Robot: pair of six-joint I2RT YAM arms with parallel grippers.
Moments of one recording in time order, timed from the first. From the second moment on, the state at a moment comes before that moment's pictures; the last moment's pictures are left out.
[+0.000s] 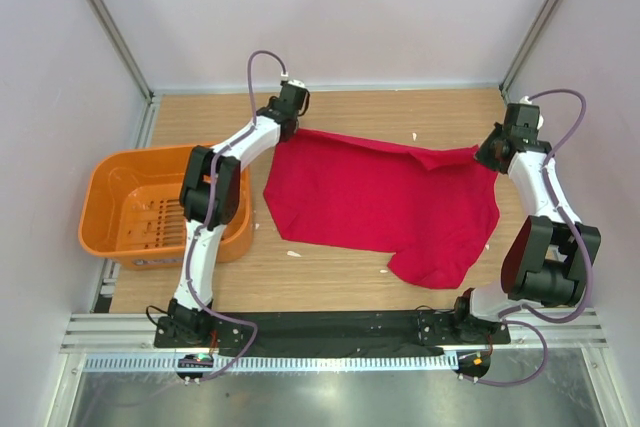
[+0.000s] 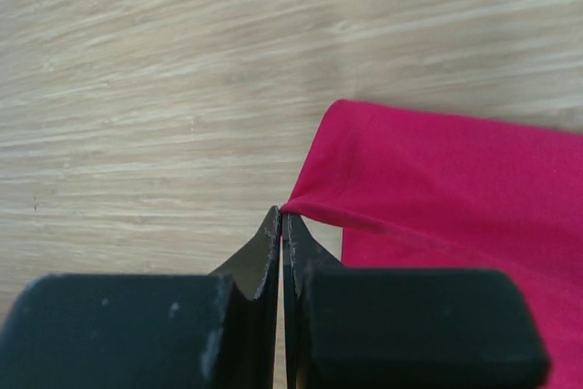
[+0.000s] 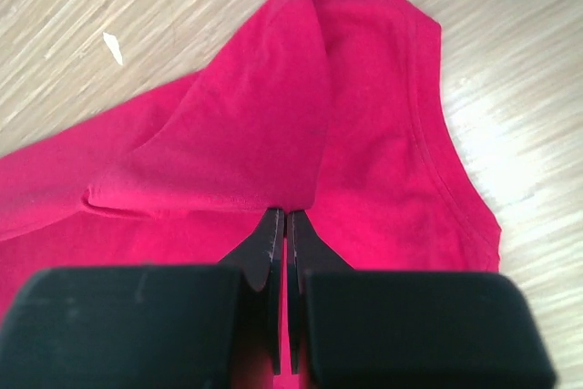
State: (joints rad) left arm -0.43 2.29 1.88 -0.39 -0.55 0.02; right arm -0.24 1.49 1.16 -0.49 0.01 0.41
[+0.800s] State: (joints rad) left arm -0.44 2.25 1.78 -0.54 -0.51 -0.05; right arm -0.25 1.45 1.08 -0.57 0.08 0.43
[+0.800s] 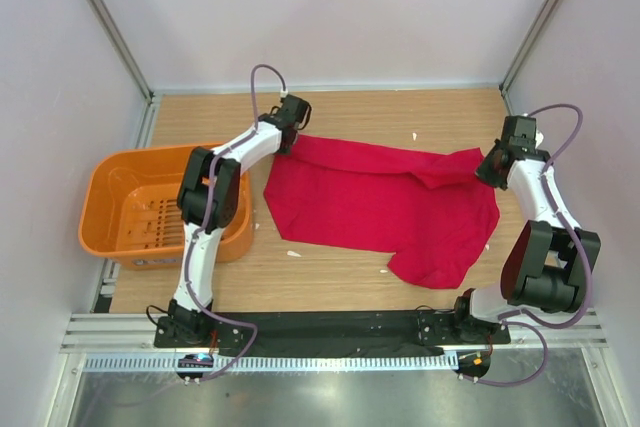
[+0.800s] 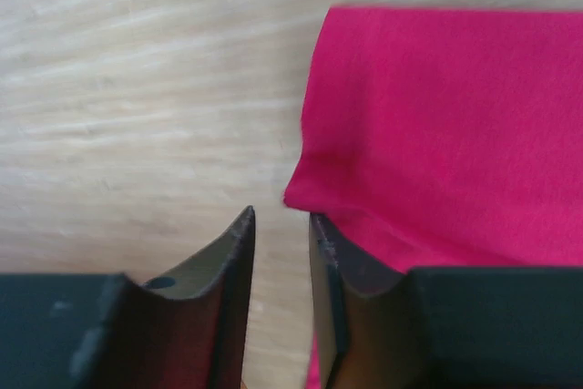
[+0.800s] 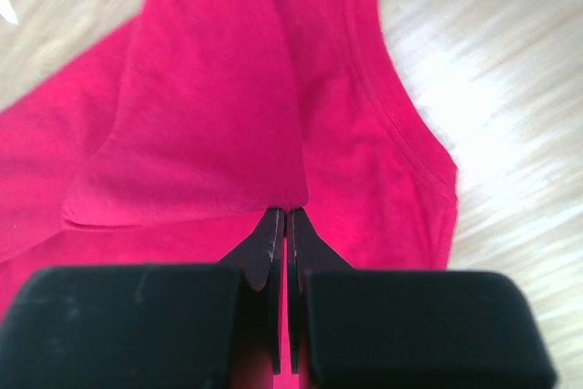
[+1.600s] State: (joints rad) left arm -0.46 2.26 2.12 -0.71 -0.30 -0.27; right arm -0.31 1.80 1.34 -0.41 -0.03 0.47
